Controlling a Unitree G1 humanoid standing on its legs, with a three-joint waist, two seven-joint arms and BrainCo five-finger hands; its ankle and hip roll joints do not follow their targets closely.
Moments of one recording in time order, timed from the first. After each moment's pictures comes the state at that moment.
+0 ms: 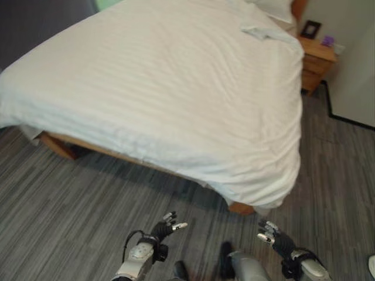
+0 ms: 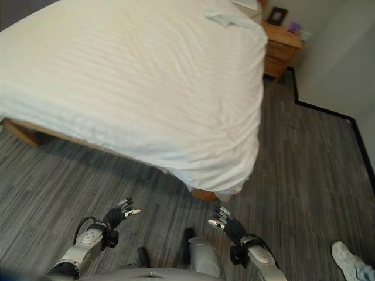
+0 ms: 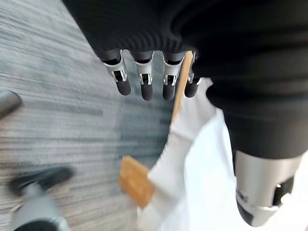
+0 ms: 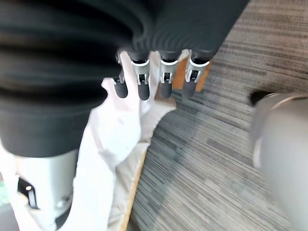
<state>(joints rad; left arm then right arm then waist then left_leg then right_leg) -0.01 0.35 -0.35 0.71 -0.37 -0.08 -0.08 0.21 -0.40 0.28 0.41 0.43 -0.06 0.21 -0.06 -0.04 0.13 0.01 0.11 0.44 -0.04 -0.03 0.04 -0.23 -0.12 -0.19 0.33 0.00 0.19</state>
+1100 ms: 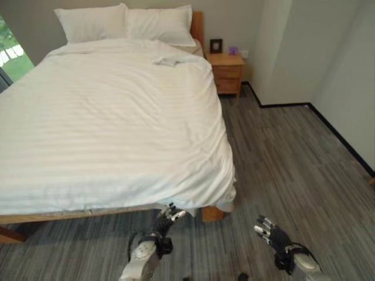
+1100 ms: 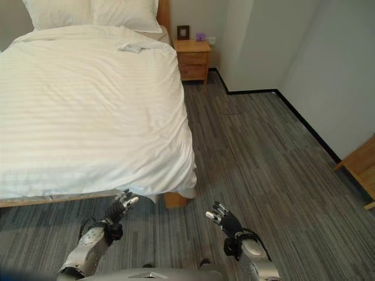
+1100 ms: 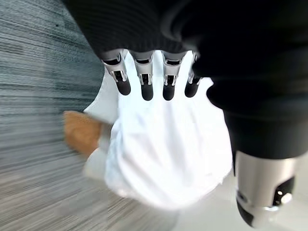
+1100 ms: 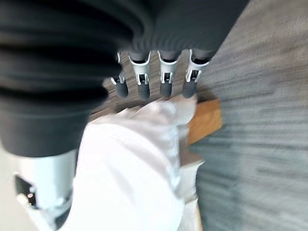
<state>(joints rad) 0.07 0.27 -0.15 0.53 -0.49 -0.05 -0.02 0.13 -0.34 0.29 0.40 0.52 0.00 0.16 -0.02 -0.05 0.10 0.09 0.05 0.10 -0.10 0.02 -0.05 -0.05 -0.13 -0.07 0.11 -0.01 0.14</state>
